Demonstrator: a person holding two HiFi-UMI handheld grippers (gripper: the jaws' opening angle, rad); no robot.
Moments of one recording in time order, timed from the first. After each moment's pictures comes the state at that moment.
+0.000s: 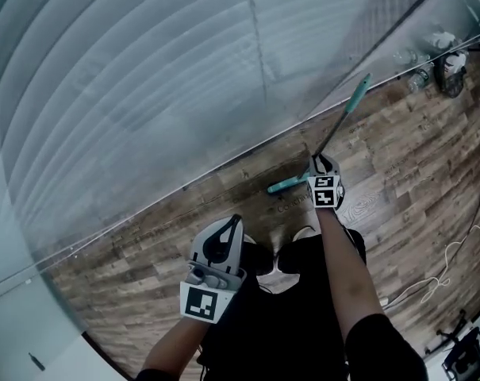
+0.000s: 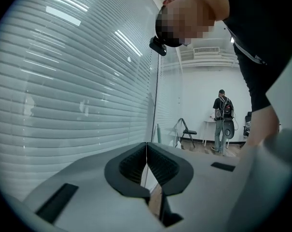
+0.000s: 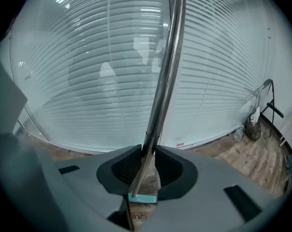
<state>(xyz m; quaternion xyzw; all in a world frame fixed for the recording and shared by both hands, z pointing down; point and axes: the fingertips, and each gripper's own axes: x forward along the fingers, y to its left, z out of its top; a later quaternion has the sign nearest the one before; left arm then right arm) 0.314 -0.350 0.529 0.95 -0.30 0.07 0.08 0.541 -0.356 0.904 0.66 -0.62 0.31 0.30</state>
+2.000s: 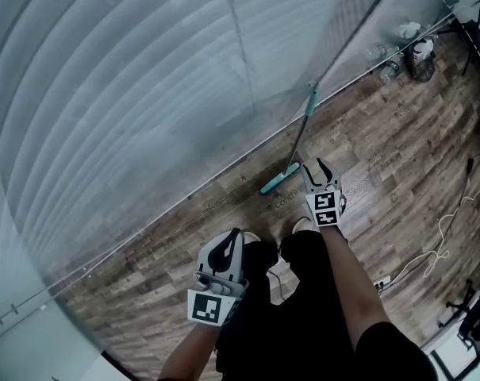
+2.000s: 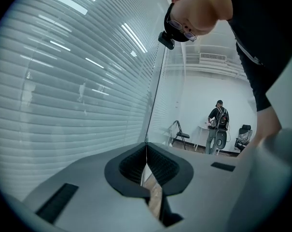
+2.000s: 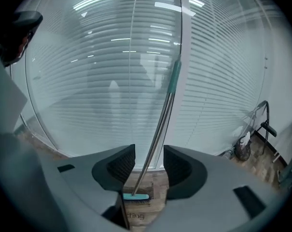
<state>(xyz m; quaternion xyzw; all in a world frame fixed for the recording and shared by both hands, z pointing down) 0.291 -0.325 0.449 0.95 -0.28 0.09 0.14 0.519 -0.335 0.706 0.67 -0.65 0.23 0.27</state>
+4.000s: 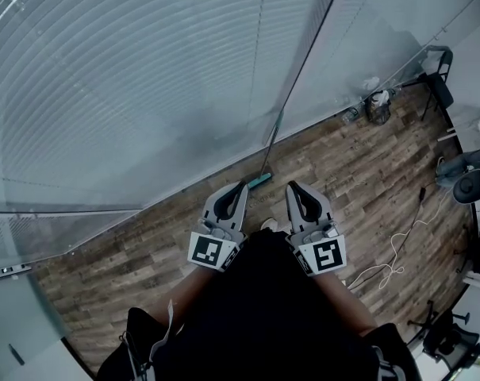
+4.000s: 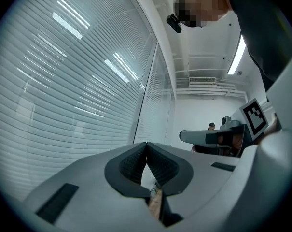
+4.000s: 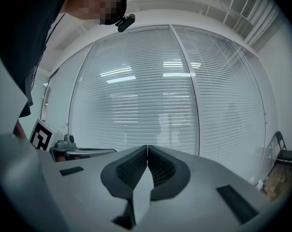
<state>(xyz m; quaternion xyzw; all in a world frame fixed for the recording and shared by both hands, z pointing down) 0.301 -0.242 0.153 0.95 -0.28 -0.04 0.11 0.385 -0.203 0.127 0.64 -0.76 0.03 0.03</state>
